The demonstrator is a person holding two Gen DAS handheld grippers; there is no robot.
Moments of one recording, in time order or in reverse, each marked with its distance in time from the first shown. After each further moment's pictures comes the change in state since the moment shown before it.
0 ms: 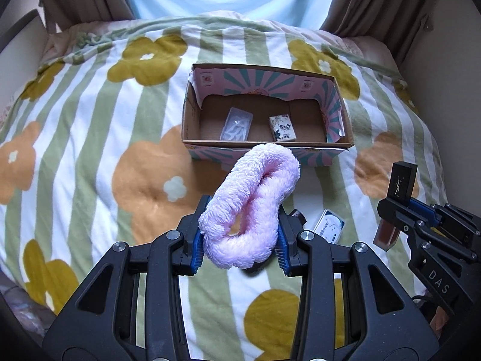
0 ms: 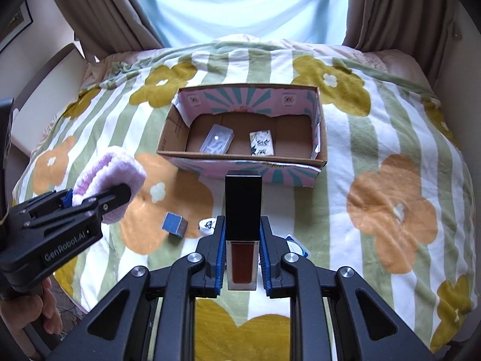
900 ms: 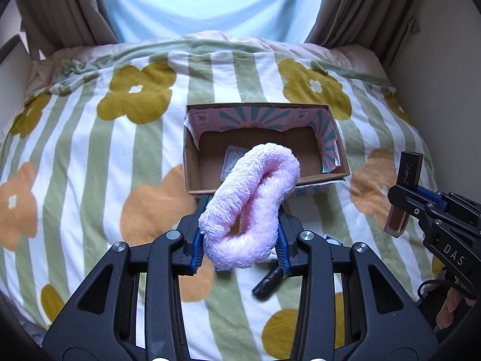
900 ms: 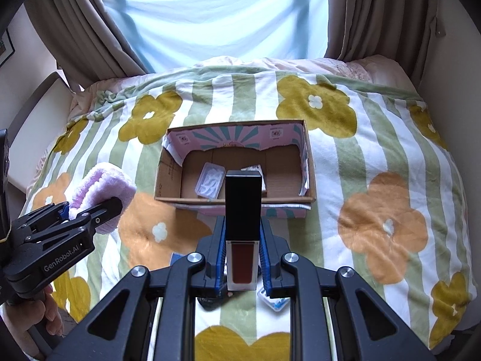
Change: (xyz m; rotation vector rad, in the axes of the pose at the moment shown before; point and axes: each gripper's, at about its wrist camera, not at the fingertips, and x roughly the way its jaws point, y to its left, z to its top) left arm -0.009 0.017 0.073 0.075 -0.032 -0.042; right arm -0.010 -0.003 0.066 0.081 -0.043 -0.036
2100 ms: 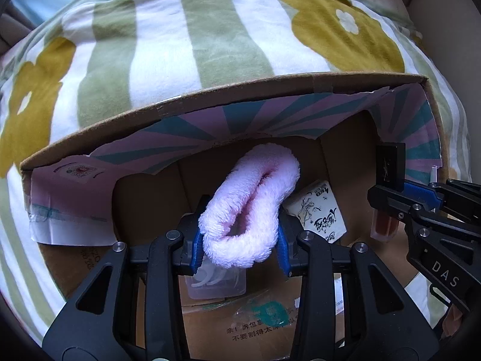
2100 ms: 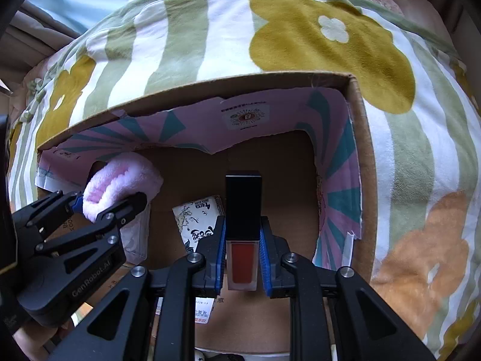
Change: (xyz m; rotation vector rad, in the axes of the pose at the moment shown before) left arm 0.311 -0.037 0.090 0.177 0.297 -0.068; right arm 0.251 -0.066 0.075 0.088 0.331 -0.039
